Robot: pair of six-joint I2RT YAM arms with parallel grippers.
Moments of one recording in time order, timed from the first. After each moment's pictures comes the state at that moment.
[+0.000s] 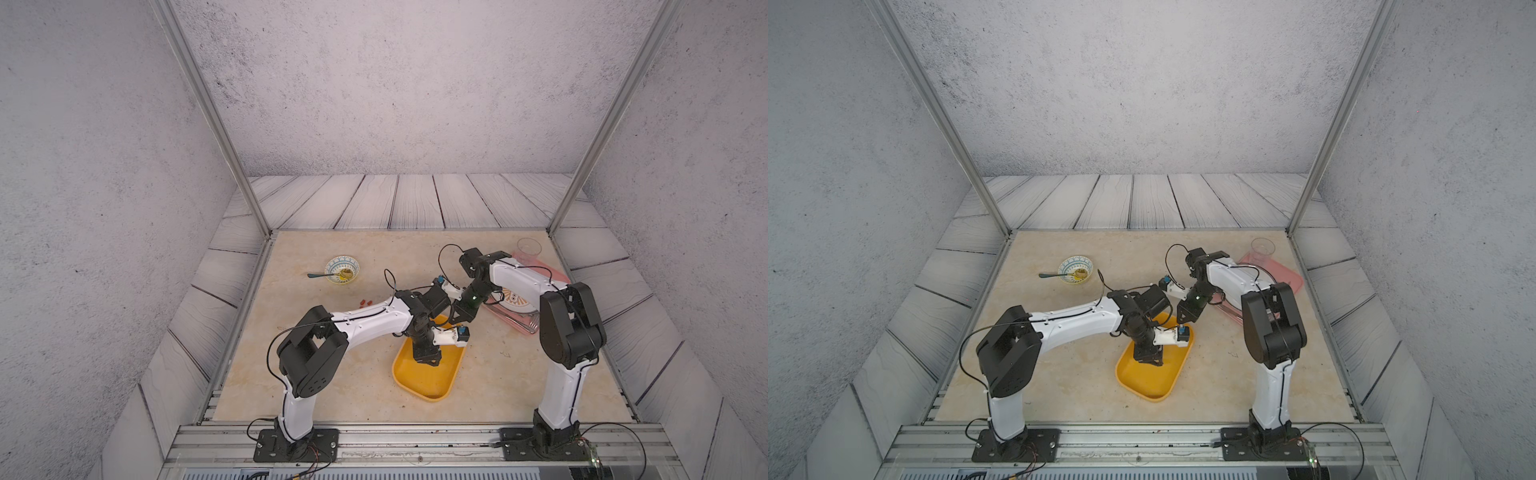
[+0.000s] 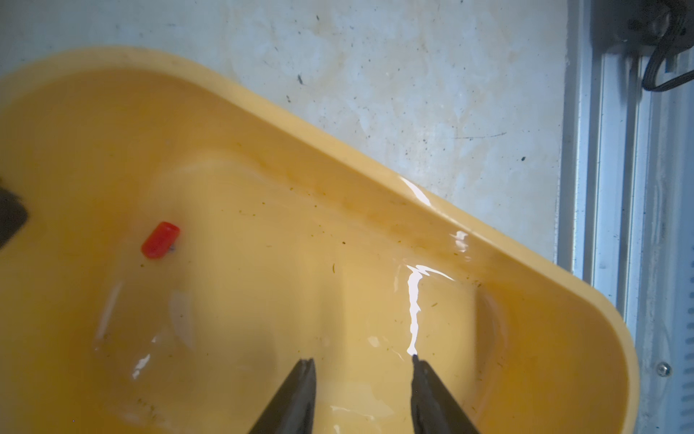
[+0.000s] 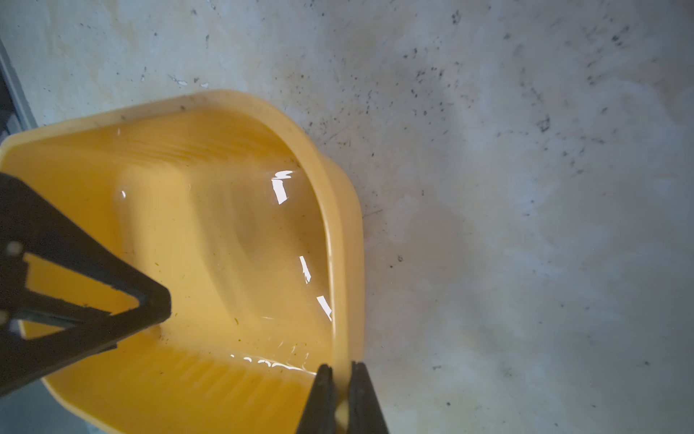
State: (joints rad) left arm -0.95 1.91 1.40 -0.80 0.36 0.60; right arm 0.38 1.93 1.45 -1.08 -0.47 -0.71
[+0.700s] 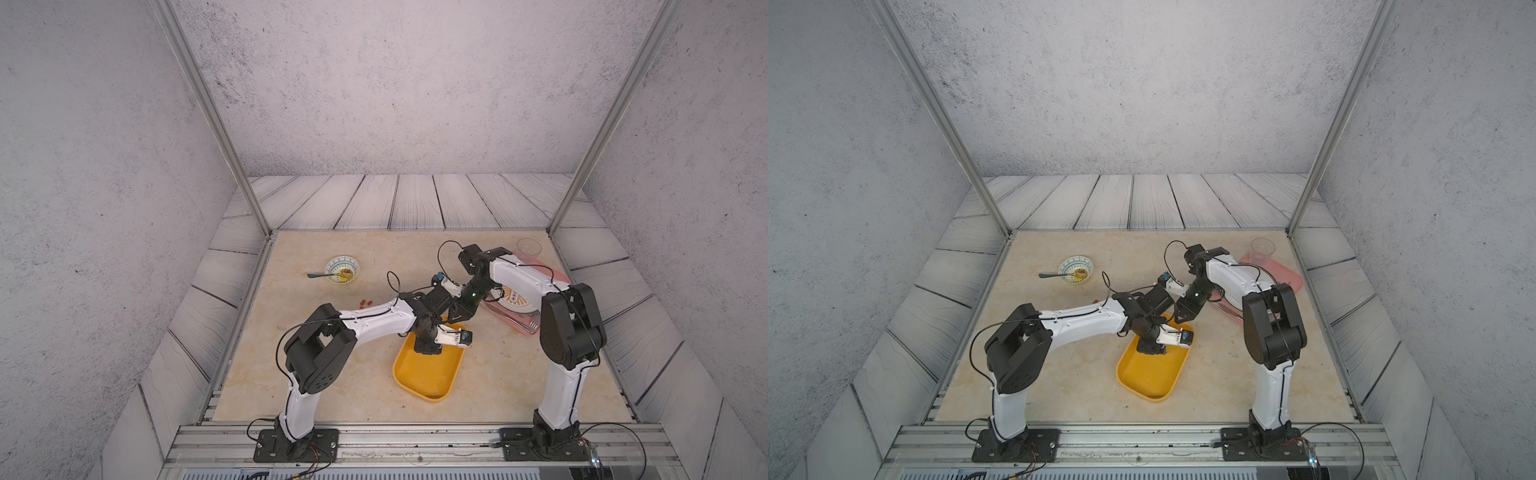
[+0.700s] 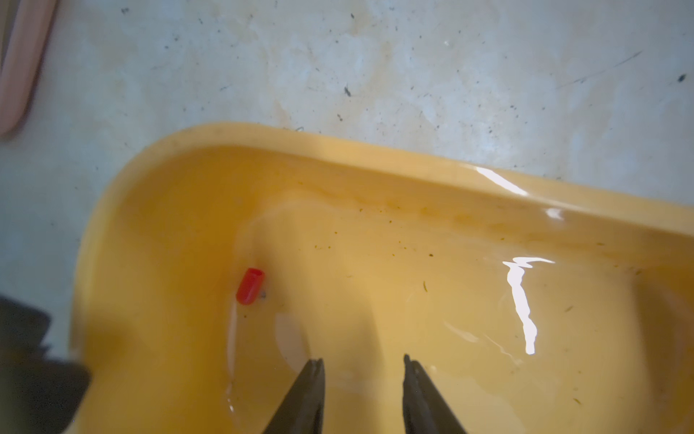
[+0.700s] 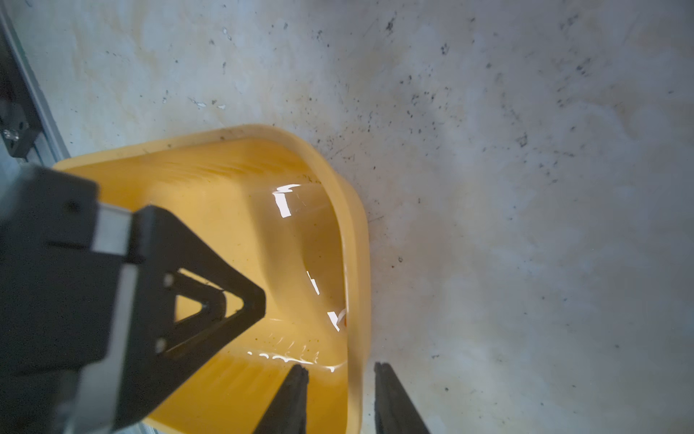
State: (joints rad) left arm -0.95 1.99 1.43 -0.67 0.22 0.93; right arm 0.35 1.93 1.52 -1.15 -0.51 -0.68
